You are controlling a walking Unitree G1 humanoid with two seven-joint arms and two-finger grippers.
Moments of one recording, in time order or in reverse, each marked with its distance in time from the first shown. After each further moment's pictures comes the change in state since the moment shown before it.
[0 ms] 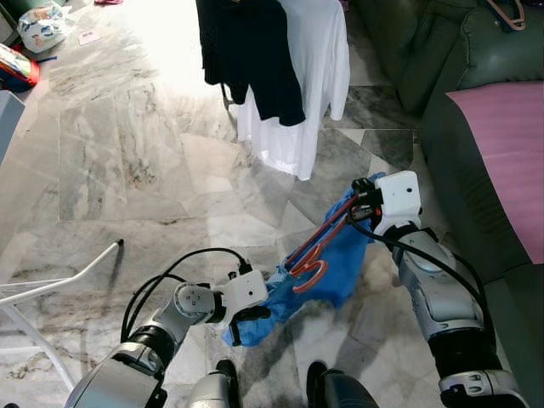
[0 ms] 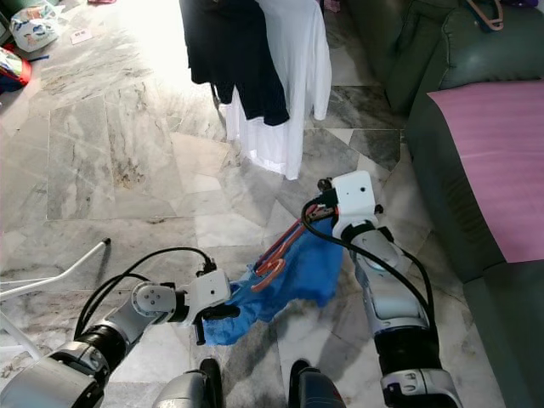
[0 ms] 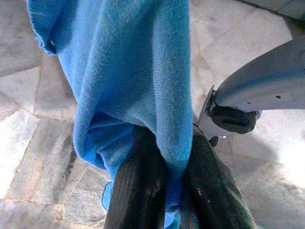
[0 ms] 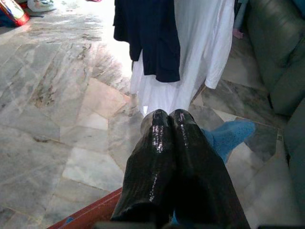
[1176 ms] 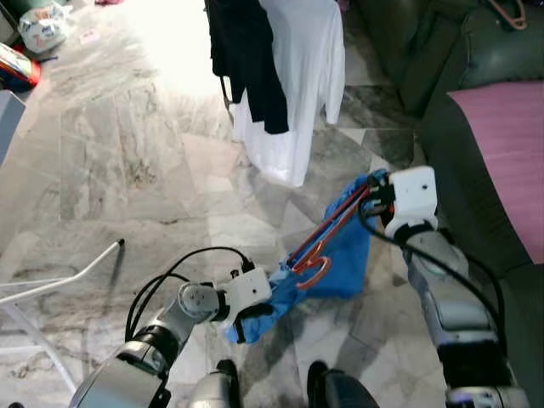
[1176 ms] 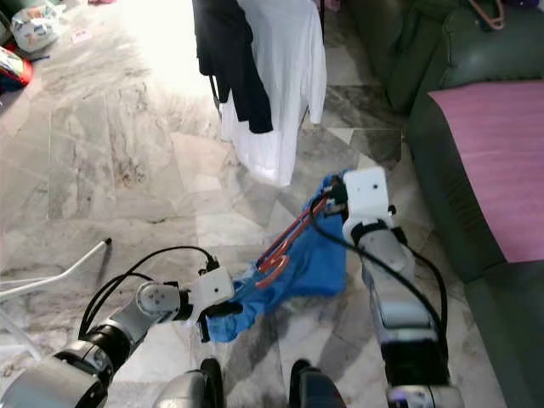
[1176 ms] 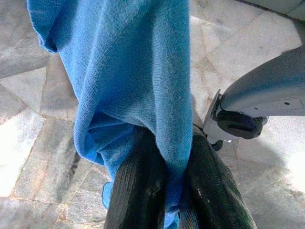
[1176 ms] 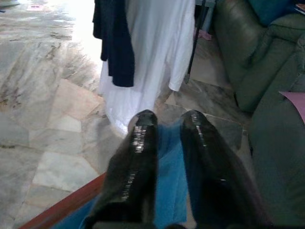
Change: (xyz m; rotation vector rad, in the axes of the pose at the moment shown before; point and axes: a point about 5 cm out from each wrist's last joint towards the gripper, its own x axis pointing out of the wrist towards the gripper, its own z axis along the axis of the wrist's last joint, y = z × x) left arm 0.004 0.000 0.004 -0.005 -0.005 0.030; right arm -0.010 -0.010 0.017 -0.033 0.005 -0.152
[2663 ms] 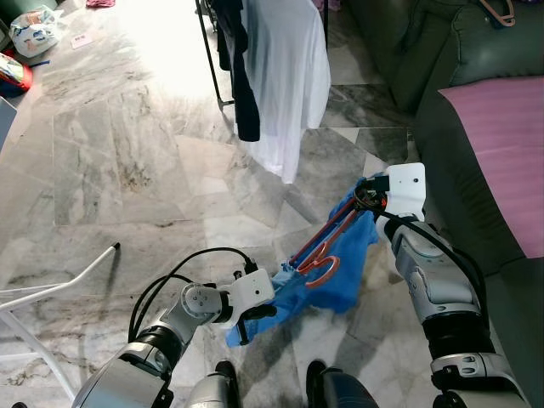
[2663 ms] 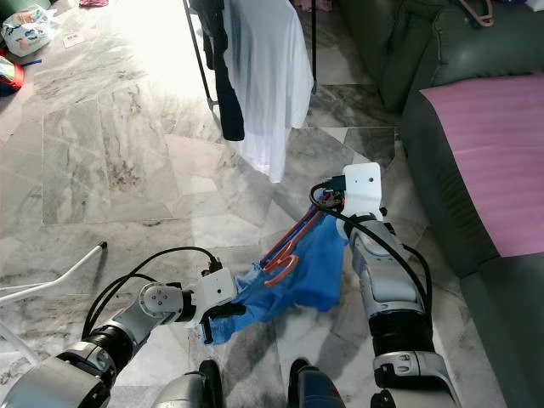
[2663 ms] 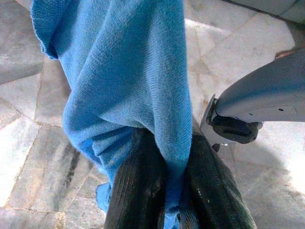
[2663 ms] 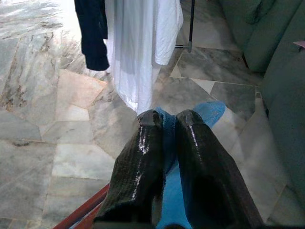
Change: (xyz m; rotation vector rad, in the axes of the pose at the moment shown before) left arm 0.003 -0.003 0.003 -0.003 -0.010 -0.009; right arm 0.022 0.005 -0.016 0.138 0.116 0.015
